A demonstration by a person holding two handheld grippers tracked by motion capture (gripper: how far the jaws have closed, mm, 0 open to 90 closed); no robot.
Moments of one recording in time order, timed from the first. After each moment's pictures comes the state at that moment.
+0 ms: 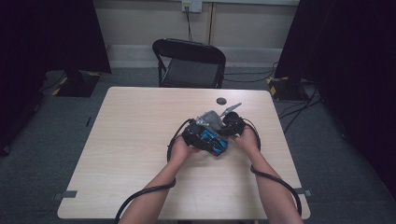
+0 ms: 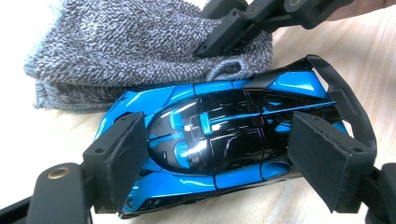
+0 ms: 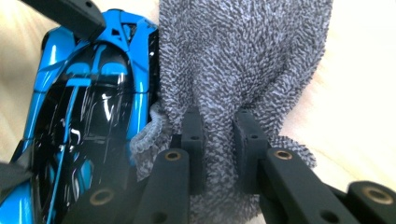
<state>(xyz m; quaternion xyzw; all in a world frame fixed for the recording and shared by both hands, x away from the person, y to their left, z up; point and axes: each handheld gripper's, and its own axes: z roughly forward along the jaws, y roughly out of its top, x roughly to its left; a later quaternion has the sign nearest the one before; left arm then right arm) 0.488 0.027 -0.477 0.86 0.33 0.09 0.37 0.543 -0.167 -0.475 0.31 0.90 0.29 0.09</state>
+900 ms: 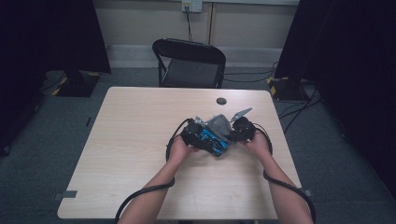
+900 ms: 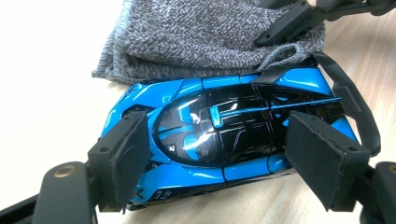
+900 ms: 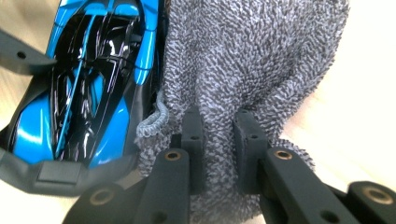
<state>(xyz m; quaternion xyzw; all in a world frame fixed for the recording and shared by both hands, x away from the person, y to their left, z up) 0.490 0.031 -0.476 0.86 0.33 0.08 0.37 0.523 -0.201 -0.473 0.28 0.91 0.28 0.09</state>
